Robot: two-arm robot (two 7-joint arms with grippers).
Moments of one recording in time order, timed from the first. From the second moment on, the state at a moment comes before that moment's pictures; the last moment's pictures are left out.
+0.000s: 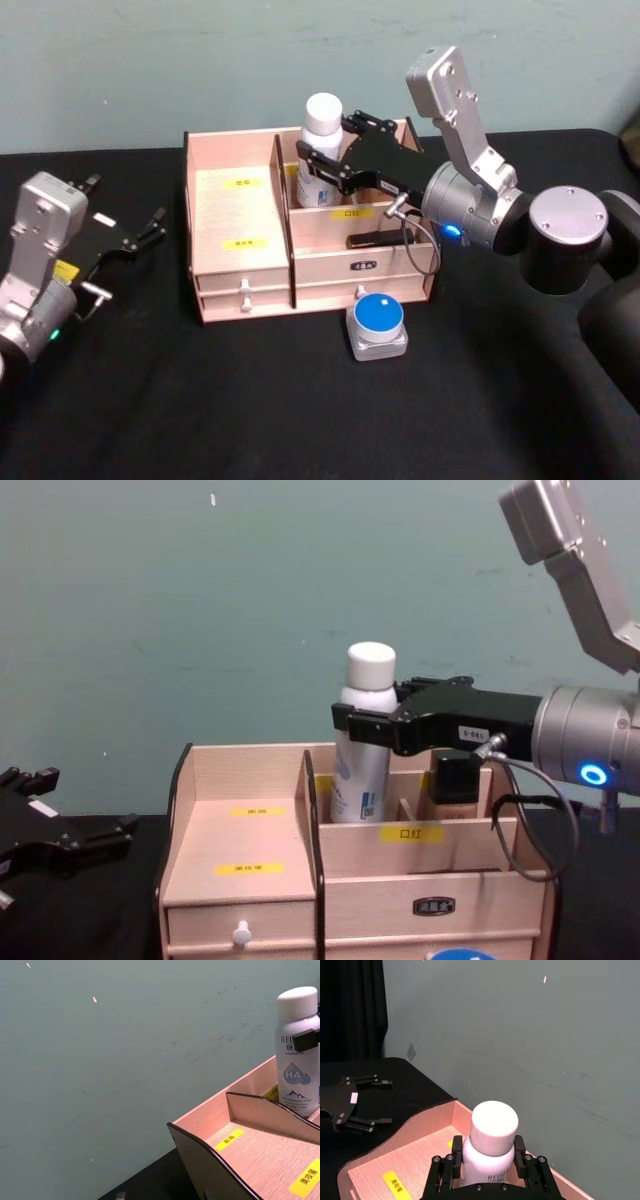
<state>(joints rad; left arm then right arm) -0.20 0.60 0.45 -1.41 -0.25 -0.12 0.03 0.51 0.27 -0.48 -1.27 0.23 0.01 0.48</state>
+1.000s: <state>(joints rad) -0.20 0.60 0.45 -1.41 -0.25 -0.12 0.03 0.54 0.25 -0.50 -1.15 0.23 0.01 0.49</state>
